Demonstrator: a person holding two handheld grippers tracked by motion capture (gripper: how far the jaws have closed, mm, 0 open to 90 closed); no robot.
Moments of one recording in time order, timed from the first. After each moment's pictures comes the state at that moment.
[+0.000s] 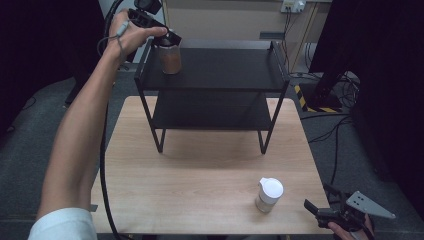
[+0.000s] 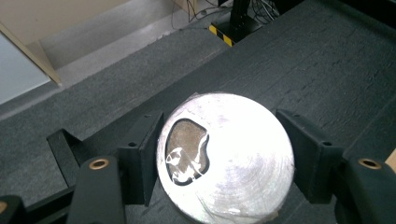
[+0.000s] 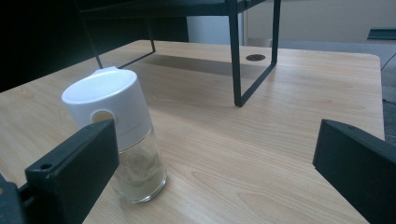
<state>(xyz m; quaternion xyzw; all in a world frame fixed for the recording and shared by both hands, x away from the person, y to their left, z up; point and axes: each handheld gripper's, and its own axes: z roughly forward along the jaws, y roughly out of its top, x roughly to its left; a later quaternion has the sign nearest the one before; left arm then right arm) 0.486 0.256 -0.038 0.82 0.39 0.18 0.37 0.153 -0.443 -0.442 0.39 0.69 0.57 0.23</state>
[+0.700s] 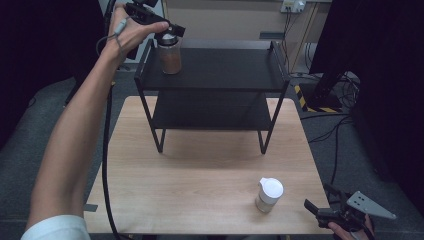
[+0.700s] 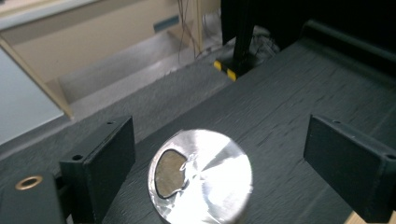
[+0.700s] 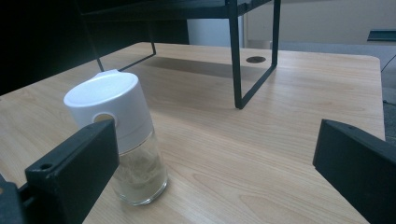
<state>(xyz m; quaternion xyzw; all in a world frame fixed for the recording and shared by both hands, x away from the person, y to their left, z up) 0.448 0.263 -0.037 0.78 0.37 0.22 0.44 0.152 -0.443 -0.442 0.39 0.68 0.57 0.23</state>
